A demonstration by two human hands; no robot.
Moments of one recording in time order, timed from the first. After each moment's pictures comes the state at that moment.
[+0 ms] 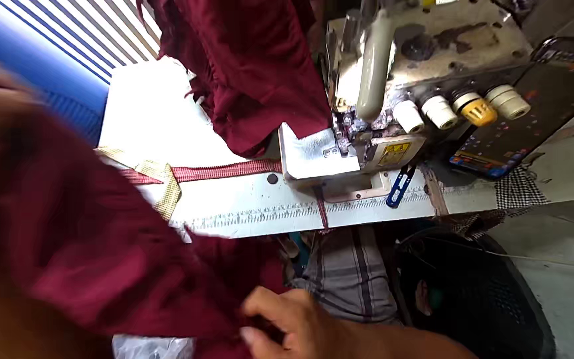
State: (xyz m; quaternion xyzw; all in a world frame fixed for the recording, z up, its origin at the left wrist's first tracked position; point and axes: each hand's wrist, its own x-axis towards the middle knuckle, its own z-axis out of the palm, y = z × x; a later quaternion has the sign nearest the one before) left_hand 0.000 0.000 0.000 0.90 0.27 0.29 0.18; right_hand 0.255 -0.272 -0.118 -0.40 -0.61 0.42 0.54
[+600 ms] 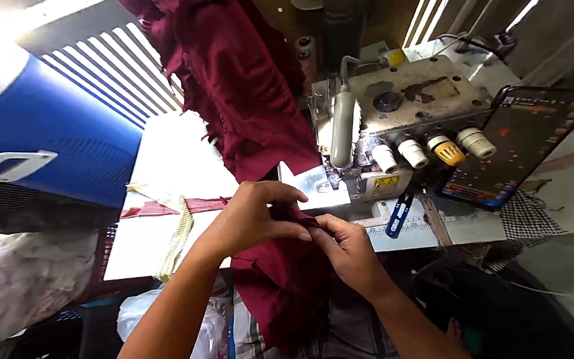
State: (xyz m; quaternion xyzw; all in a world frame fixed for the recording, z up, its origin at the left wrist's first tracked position) left_hand 0.204 -0.064 -0.064 0.91 0.19 0.15 0.33; right_hand 0.364 -0.207 -0.158 -0.53 -0.54 0.31 0.58
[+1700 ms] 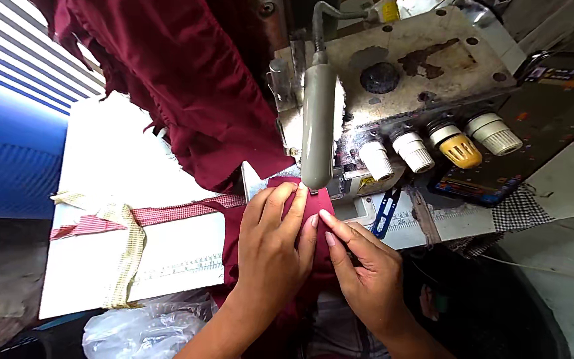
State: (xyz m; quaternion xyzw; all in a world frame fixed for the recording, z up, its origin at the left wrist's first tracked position) left_hand 0.264 -0.130 -0.134 0.90 0.34 0.26 0.08; right_hand 0.383 -0.232 -0.160 -0.65 -0.48 0.12 0.58
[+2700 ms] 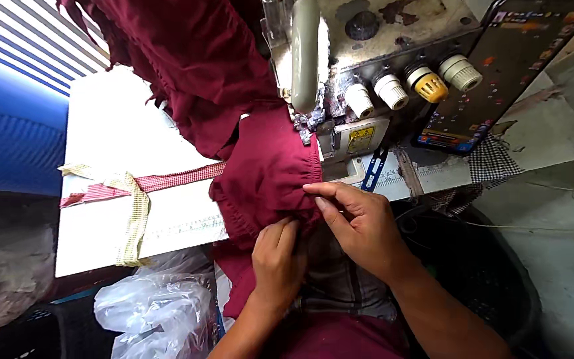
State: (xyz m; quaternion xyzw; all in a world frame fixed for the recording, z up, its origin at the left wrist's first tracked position) left_hand 0.216 -0.222 -0.196 0.85 0.38 0.35 0.12; right_hand 0.388 -0.257 -0.136 -0.61 -0.53 0.24 0.53
